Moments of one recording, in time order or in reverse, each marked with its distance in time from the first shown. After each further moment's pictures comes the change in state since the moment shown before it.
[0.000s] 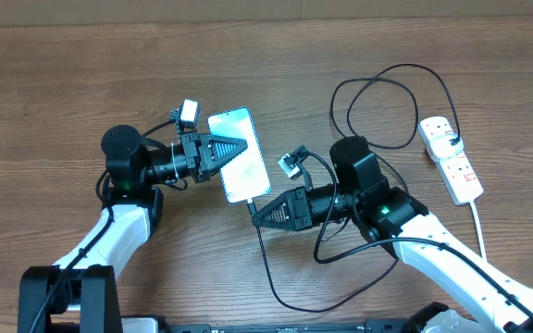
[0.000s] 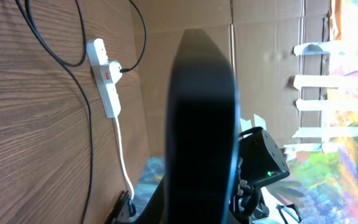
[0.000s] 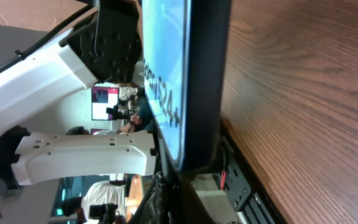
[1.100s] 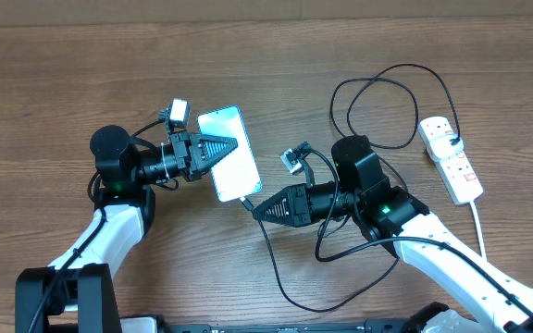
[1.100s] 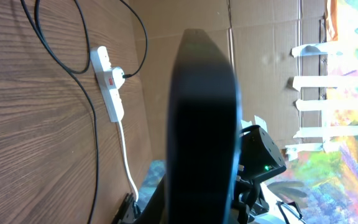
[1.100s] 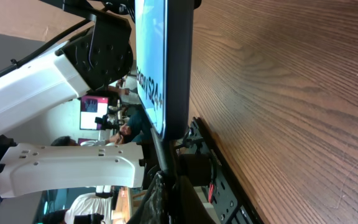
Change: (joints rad) left arm 0.059 0.001 0.000 0.000 0.041 0.032; right arm -0.007 0.000 0.000 0.010 0.049 -0.026
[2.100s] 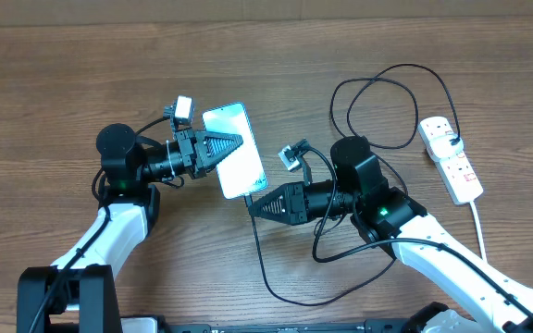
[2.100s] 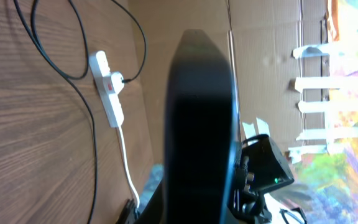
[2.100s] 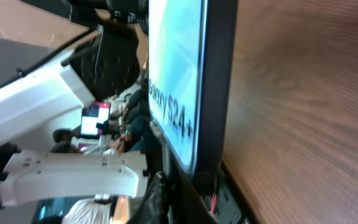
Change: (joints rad) left arm -0.039 0.000 0.011 0.003 -0.045 0.002; right arm 0.016 0.001 -0.007 0.095 0.043 0.051
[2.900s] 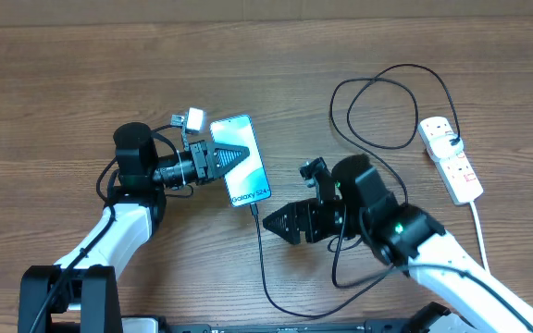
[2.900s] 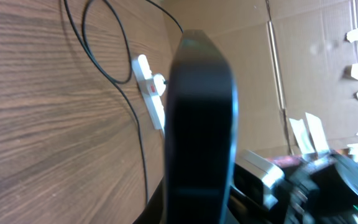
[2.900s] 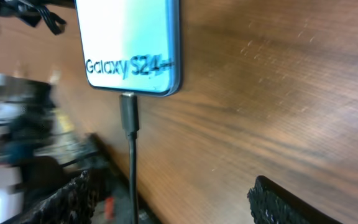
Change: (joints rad) left arm -0.031 0.001 0.000 -0.327 -0.109 0.433; right arm 0.074 -0.164 0.002 -0.472 0.460 -0.286
